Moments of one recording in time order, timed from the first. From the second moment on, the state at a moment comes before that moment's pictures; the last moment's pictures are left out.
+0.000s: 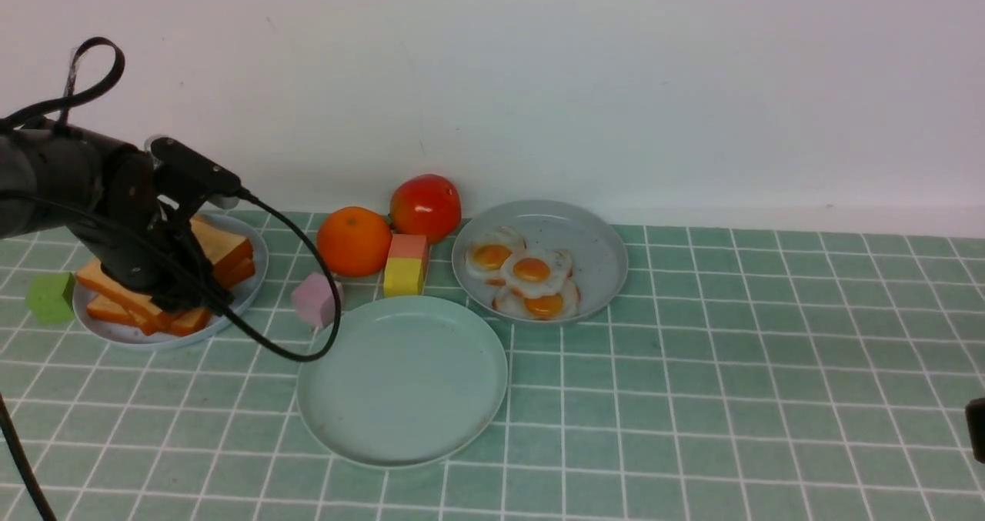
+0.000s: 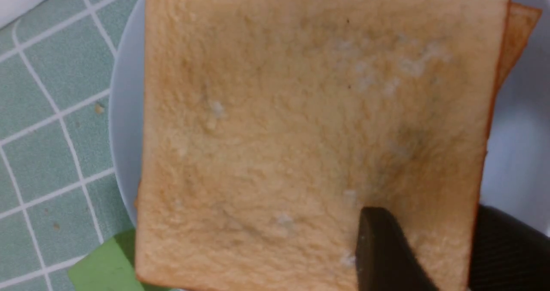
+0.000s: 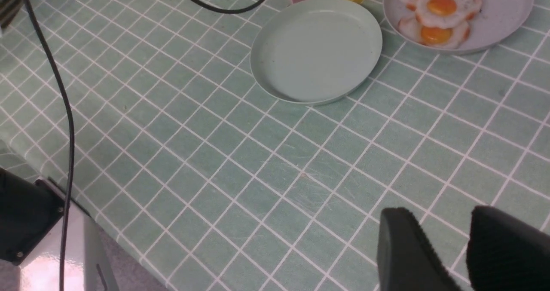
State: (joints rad) right arm 0.25 0.67 -0.95 0.54 1.08 -0.31; left arm -0.03 1.95 -1.32 0.29 0.49 0.23
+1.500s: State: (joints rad) right arm 0.25 0.67 -0.95 0.54 1.14 -0.31; left arm -0.62 1.79 -1.15 0.31 0.58 0.02
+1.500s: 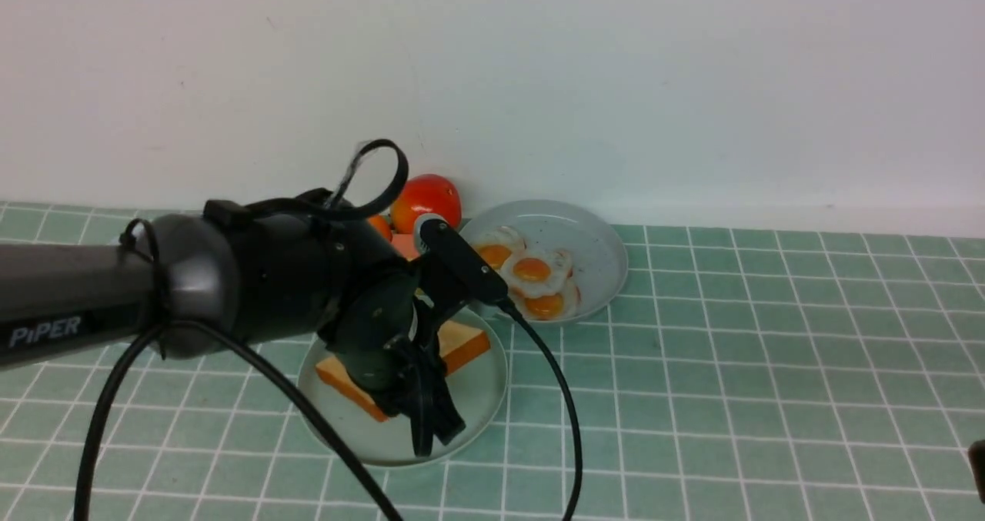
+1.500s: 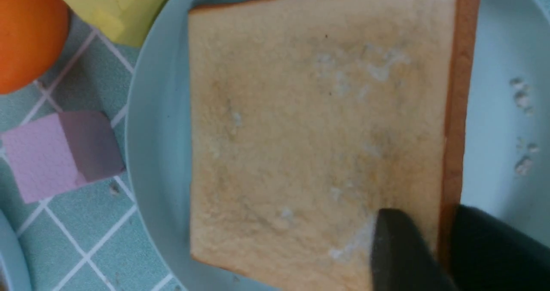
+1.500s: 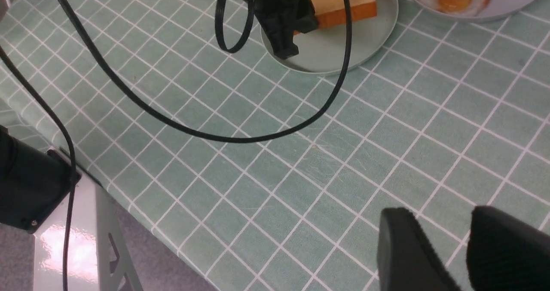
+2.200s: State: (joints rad) right arm 0.25 1.25 -0.99 0.67 0.84 -0.31; left arm -0.68 0.83 -0.94 0.30 0.69 -0.36
